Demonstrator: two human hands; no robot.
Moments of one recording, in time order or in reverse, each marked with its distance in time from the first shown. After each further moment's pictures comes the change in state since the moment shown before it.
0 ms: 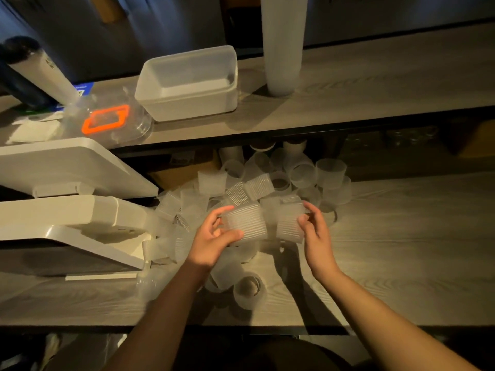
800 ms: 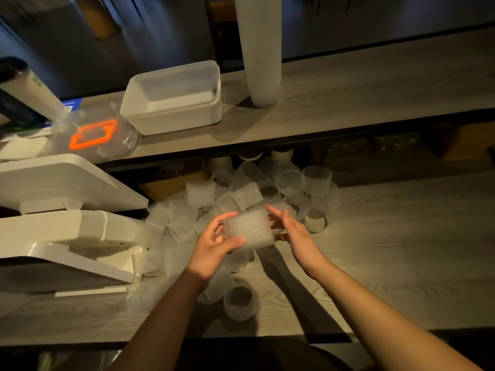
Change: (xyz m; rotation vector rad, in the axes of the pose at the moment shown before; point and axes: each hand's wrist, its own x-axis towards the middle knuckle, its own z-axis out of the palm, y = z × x) left_hand 0.010 -0.002 0.021 -0.050 -0.078 -0.010; right_hand 0.011 -0.032 -0.002 -0.084 -0.333 0.028
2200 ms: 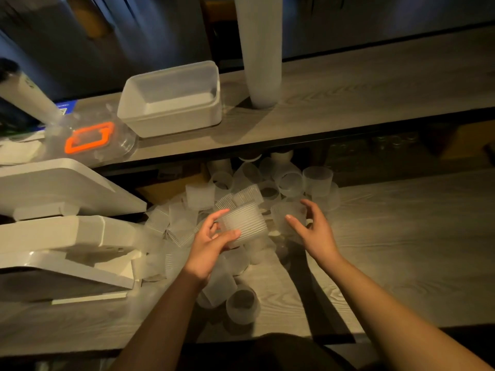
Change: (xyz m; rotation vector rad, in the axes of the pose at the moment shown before) left_hand 0.017 -0.005 -0.013 -0.081 0.050 -0.049; right_hand 0.023 0.033 -0.036 -0.295 0.353 0.024
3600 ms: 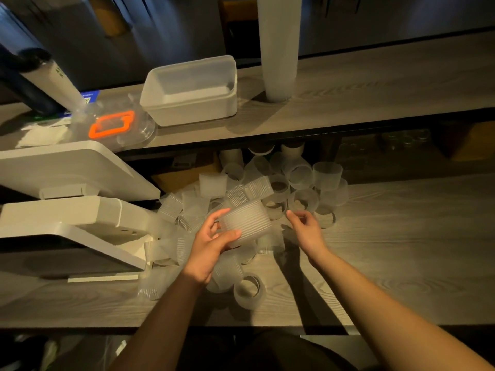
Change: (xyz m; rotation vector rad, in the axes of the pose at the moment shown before) left_hand -0.039 -0.002 -0.013 -0.045 0.042 0.009; right_hand -0.018 -0.011 0.036 0.081 -0.059 0.248
